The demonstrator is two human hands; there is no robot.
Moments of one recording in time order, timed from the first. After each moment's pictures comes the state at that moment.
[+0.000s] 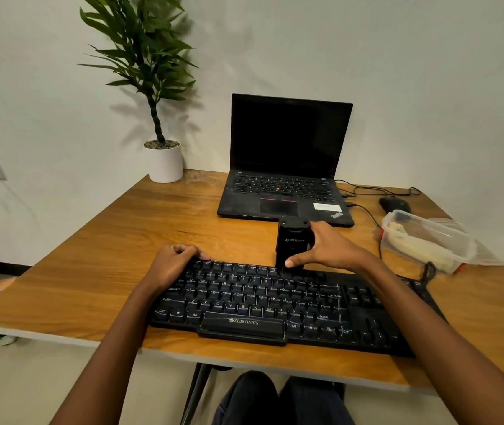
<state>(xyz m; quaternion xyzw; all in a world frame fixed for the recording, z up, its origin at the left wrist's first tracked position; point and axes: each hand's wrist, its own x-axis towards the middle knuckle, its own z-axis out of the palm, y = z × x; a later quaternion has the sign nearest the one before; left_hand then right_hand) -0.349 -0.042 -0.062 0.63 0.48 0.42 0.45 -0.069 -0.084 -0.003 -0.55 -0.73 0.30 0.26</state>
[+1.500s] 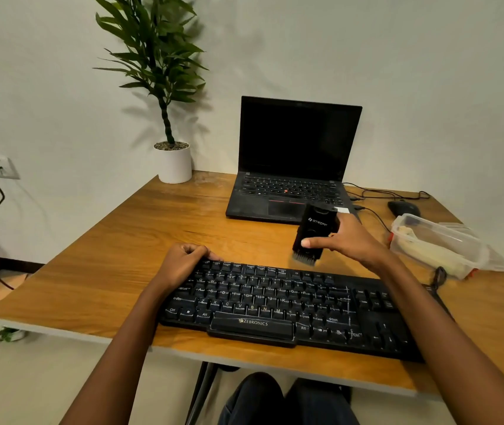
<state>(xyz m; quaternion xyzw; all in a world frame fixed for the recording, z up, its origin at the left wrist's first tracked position) -0.349 -0.044 -0.061 0.62 0.48 0.42 0.46 -0.057 -0.082 0.003 -0.58 -0.65 0.31 0.37</state>
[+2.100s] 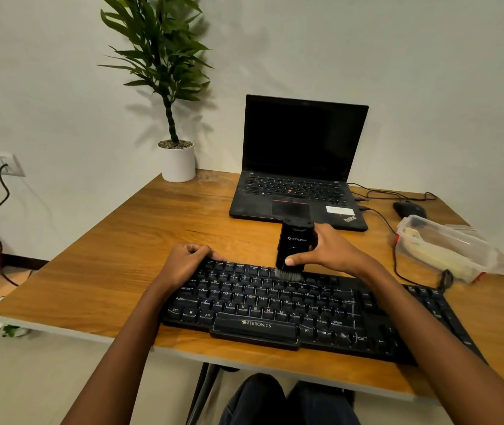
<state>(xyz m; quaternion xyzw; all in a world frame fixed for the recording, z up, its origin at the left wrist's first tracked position) -0.352 -0.039 -0.064 0.61 0.48 0.42 0.47 -0.088 -0.078 -0.007 -0.54 -0.72 0.32 0.30</state>
